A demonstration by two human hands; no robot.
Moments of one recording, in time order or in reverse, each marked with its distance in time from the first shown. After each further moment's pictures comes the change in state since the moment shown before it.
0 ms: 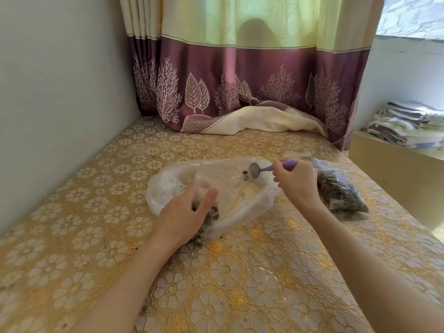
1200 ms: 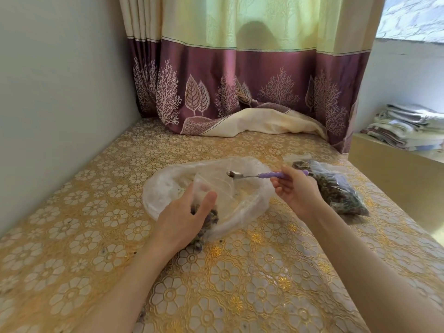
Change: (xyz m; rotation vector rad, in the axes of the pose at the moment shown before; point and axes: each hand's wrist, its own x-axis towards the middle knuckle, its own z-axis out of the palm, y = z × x) left_hand 0.001 0.000 0.000 -0.008 -0.026 0.002; right_hand 0.010 0.015 -0.004 0.780 -0.170 0.596
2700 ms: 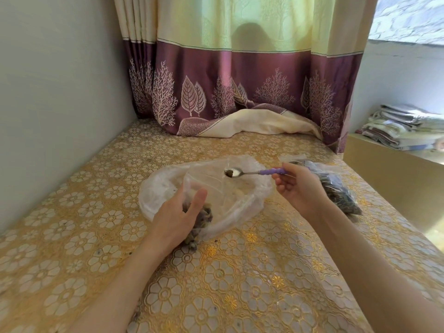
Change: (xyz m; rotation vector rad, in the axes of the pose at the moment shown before) left_hand 0.002 -0.006 0.004 -0.160 0.048 -0.038; right_hand -0.014 -0.017 -0.004 0.035 -0.030 0.008
